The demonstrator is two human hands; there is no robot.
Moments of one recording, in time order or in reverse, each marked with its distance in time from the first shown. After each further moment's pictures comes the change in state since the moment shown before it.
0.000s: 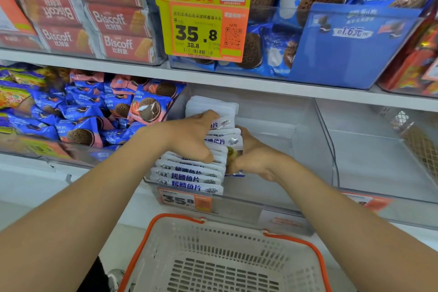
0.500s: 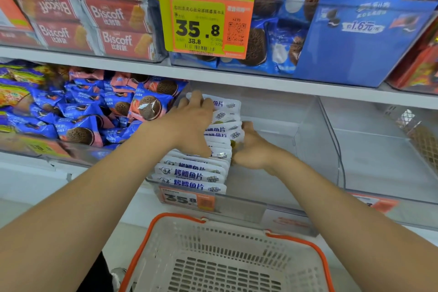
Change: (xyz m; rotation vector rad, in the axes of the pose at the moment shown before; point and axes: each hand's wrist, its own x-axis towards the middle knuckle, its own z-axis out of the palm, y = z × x) left_hand -0.003 0.006 -0.004 0.255 0.229 -0.055; right_hand 0.000 -0.015 -0.004 -0.283 0.060 -0.032
